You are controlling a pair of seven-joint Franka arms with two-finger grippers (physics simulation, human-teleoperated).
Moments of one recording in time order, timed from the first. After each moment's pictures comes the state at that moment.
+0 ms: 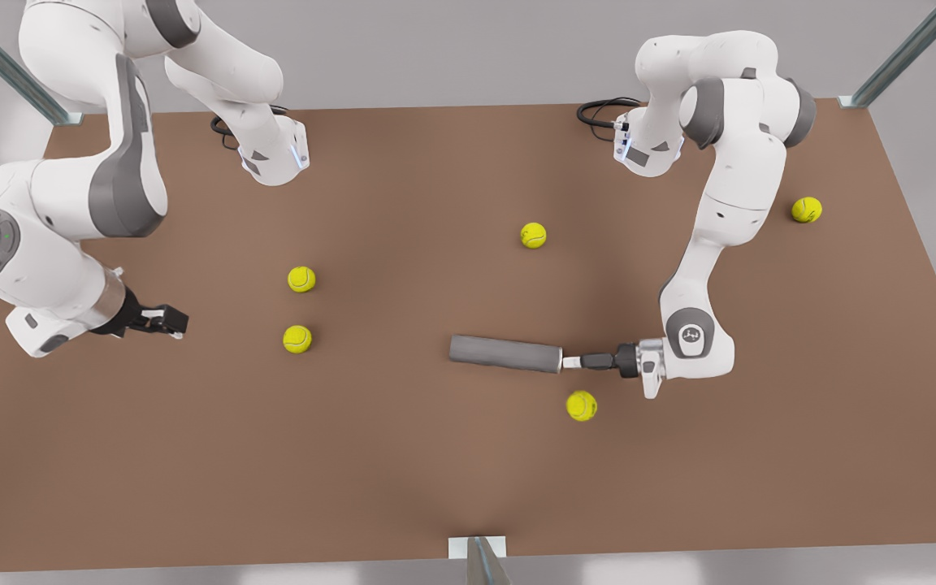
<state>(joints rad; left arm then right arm) -0.09 0.80 -0.07 -1.71 -1.37 1.93 0.68 -0.22 0.30 0.35 -1.31 -0.16 1.56 0.14</state>
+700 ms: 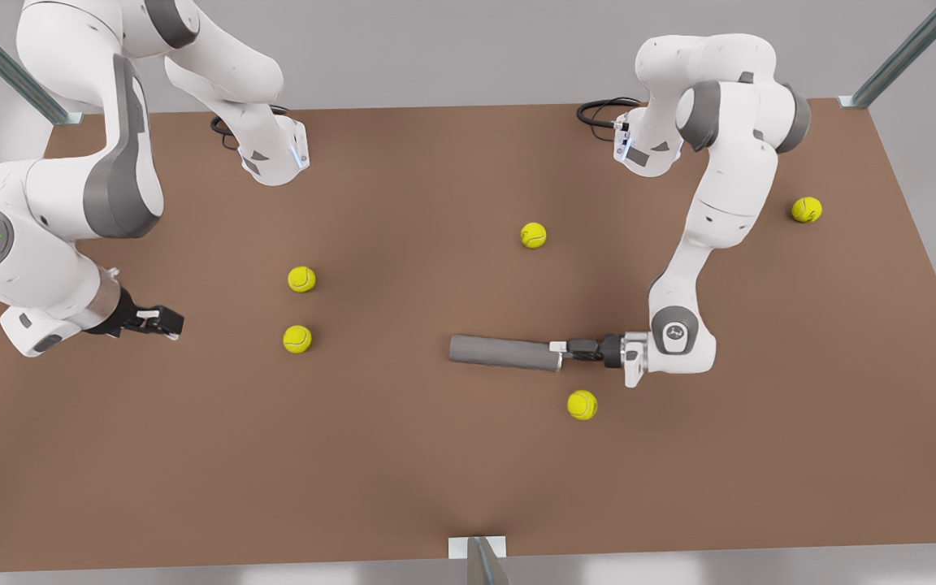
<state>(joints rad) -0.10 0.83 -0.11 -1.73 -1.36 1.91 0.80 -0.23 0.30 0.35 -1.31 -0.16 1.56 0.15</state>
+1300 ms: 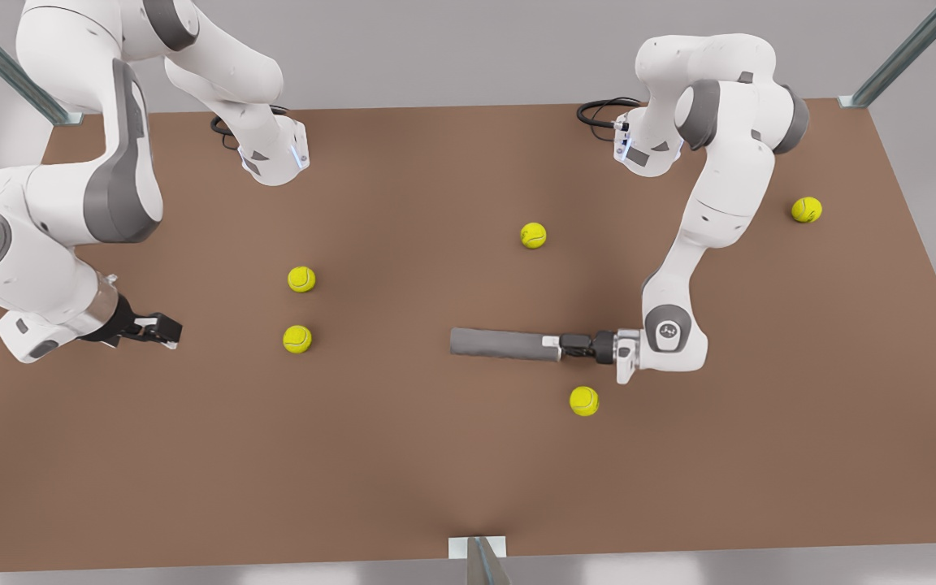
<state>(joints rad) -0.10 0.83 -0.13 -1.74 -1.37 1.89 0.81 -0.23 0.31 0.35 -1.31 -0.16 1.61 0.15</state>
